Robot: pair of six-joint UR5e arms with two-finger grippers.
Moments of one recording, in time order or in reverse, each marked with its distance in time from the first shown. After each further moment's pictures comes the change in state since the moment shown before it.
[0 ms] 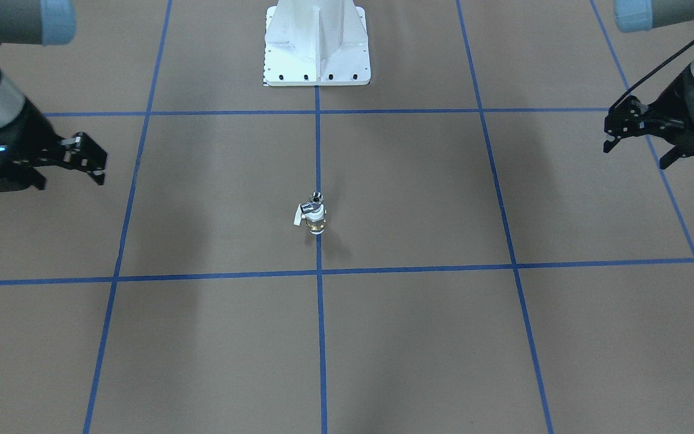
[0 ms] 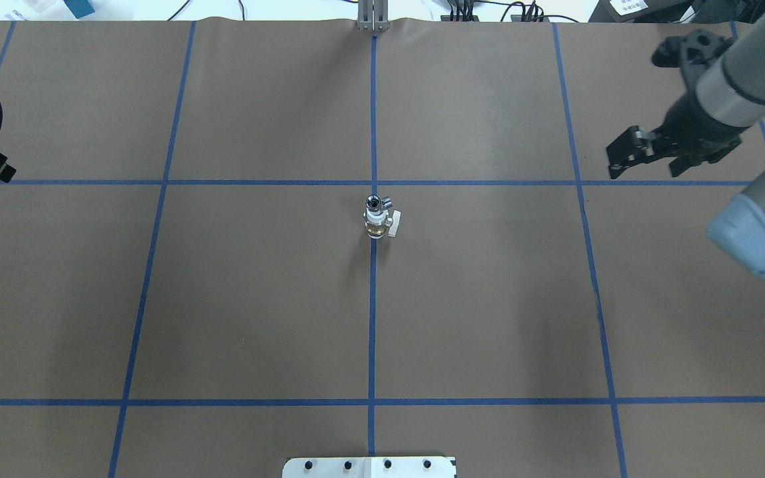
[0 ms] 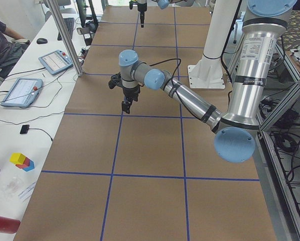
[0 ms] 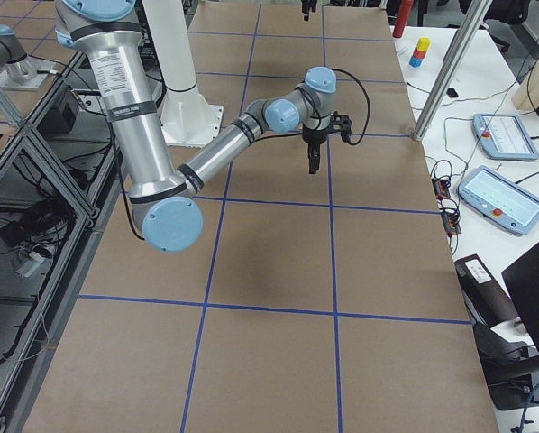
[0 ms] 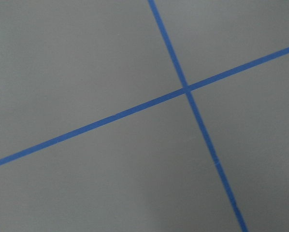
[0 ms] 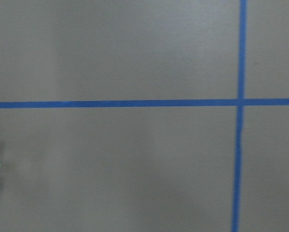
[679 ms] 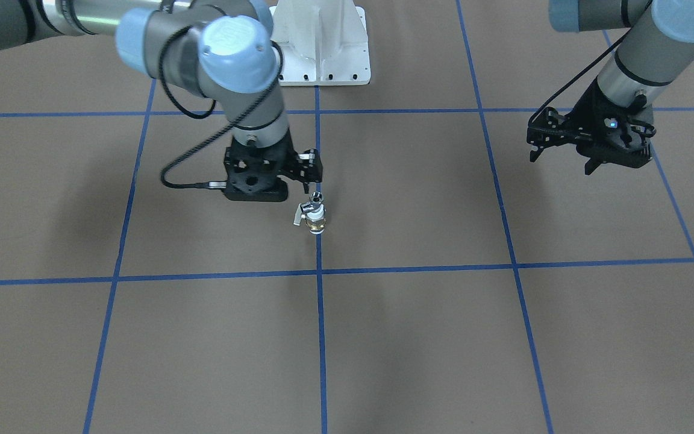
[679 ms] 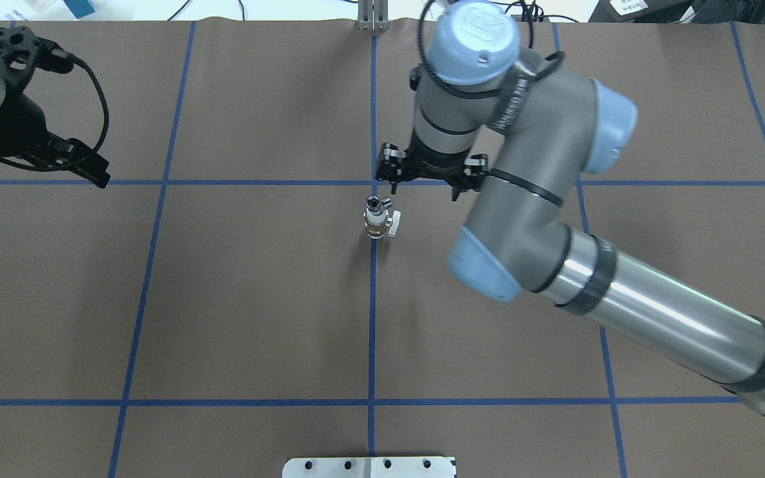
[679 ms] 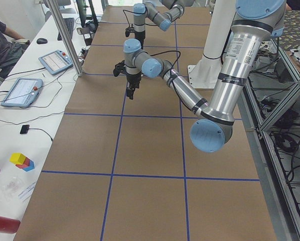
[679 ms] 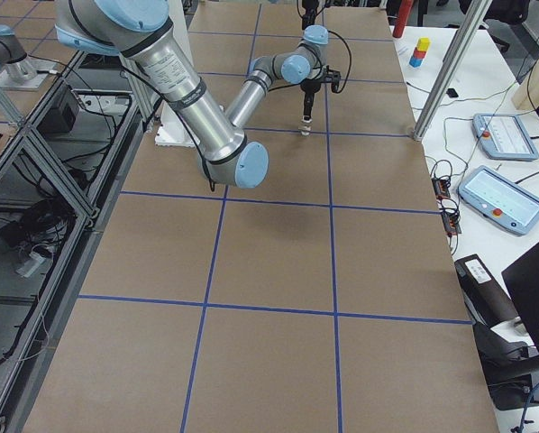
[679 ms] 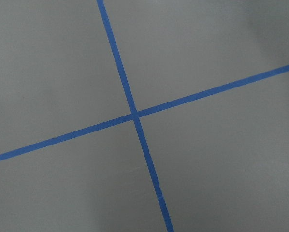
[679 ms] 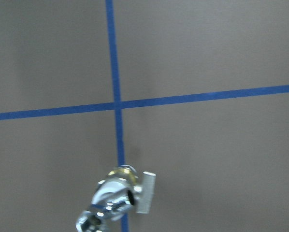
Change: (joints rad) left arm 0.185 -0.133 -0.038 0.013 0.078 -0.327; right arm -0.366 0.490 -0.245 -0.003 -0.178 0.541
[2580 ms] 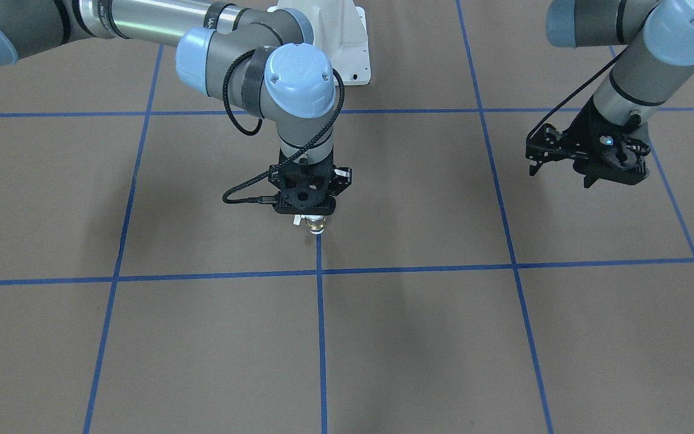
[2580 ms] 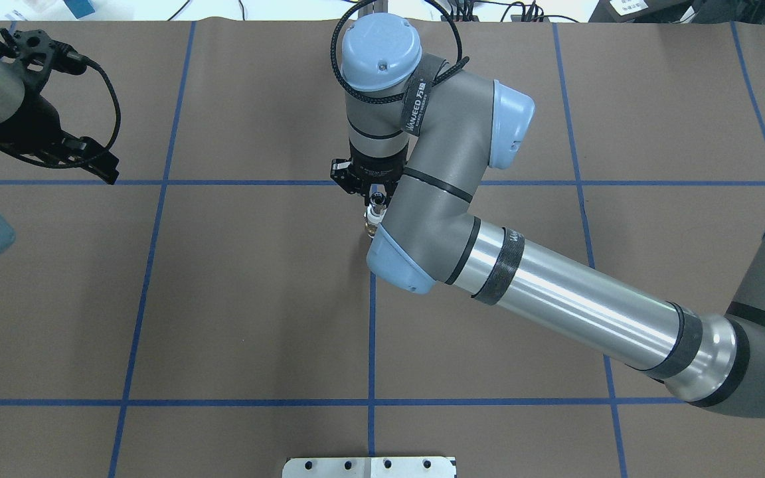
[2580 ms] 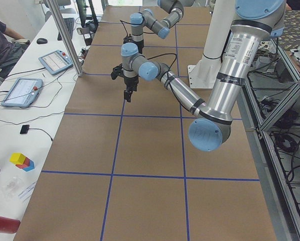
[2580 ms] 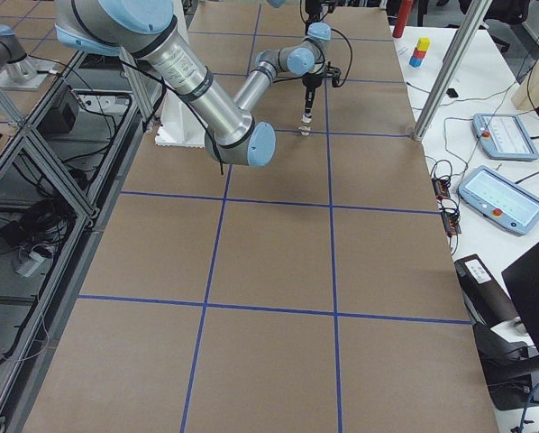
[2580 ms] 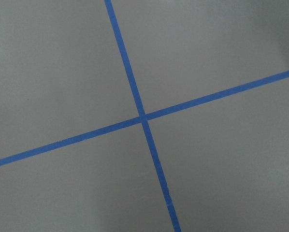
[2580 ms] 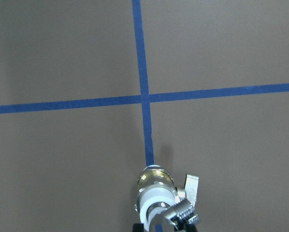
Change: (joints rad) left arm 0.021 -0.032 0.076 -0.045 0.030 -0.012; right arm -0.075 0.244 -0.307 0.002 -0.034 0.015
